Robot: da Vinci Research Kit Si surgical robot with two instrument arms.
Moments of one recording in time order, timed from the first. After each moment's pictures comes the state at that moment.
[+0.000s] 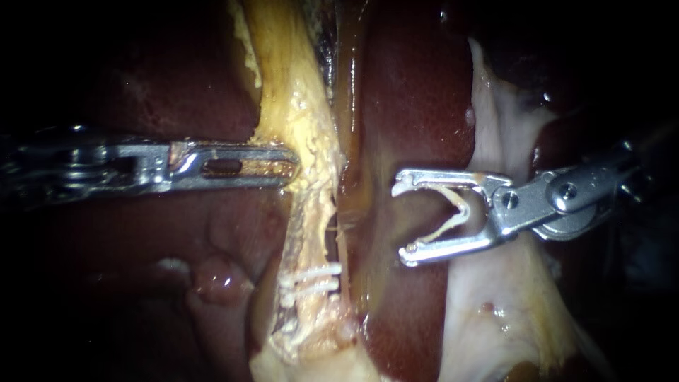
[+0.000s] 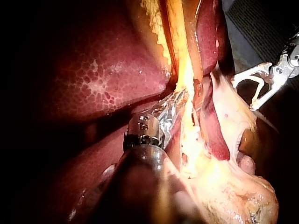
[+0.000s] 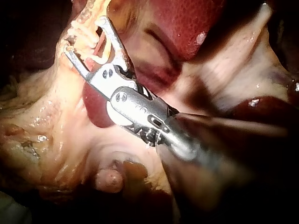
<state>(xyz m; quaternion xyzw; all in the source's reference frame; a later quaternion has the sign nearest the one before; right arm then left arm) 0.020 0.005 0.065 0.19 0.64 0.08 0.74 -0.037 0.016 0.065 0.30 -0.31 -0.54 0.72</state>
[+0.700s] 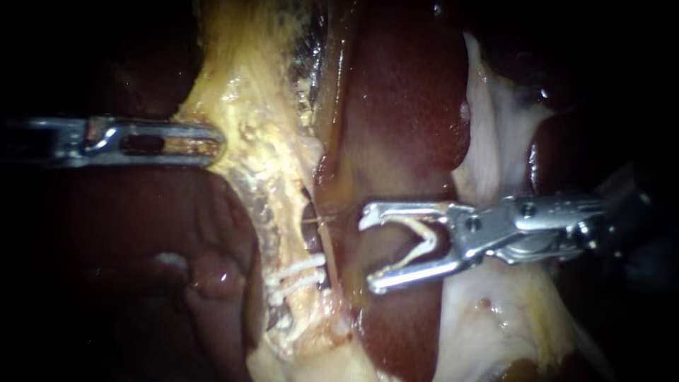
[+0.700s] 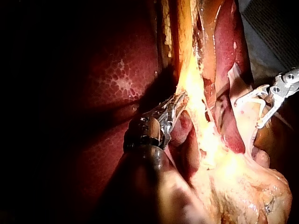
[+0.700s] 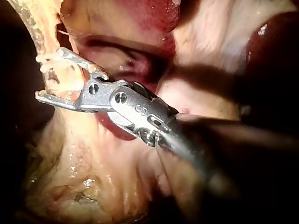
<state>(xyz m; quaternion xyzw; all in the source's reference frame) 0.028 0.000 0.070 0.34 0.60 0.18 0.70 -0.027 0.021 0.059 0.27 -0.32 -0.57 0.71</state>
